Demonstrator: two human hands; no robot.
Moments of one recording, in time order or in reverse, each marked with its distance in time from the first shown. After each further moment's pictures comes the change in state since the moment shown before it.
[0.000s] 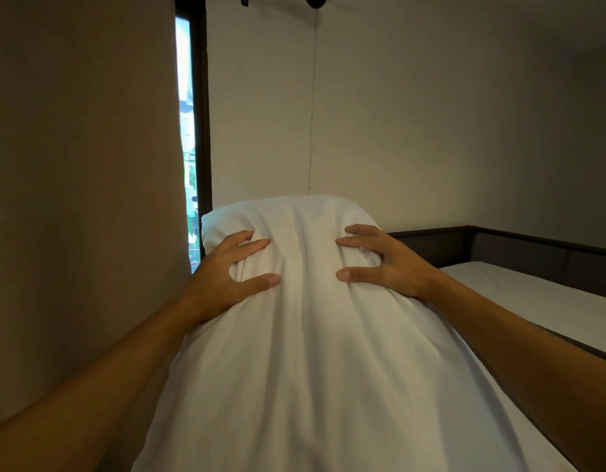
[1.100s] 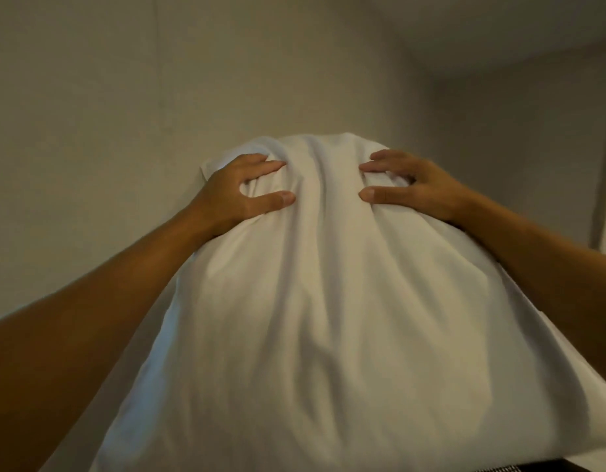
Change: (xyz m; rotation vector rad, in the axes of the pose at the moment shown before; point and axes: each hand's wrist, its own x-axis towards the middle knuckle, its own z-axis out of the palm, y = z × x) left_hand 0.345 0.055 0.184 -0.210 -0.068 0.433; right_hand 0.108 0.158 -0.228 -0.337 0.387 0.094
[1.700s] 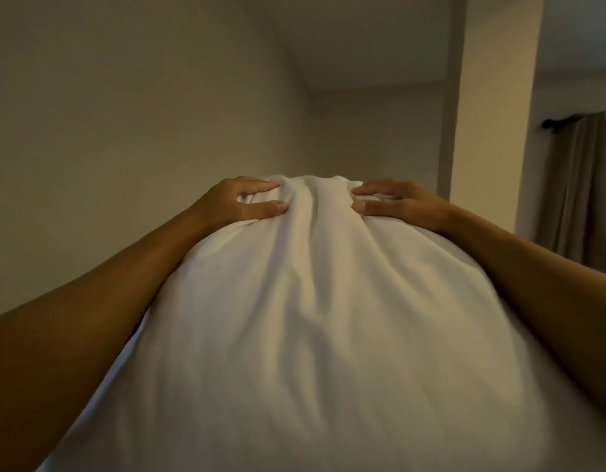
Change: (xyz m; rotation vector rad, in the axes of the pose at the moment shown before) left_hand 0.138 -0.055 0.156 -0.371 -0.329 0.102; right_hand -0.005 0.082 -0.038 -0.104 0.118 0.465
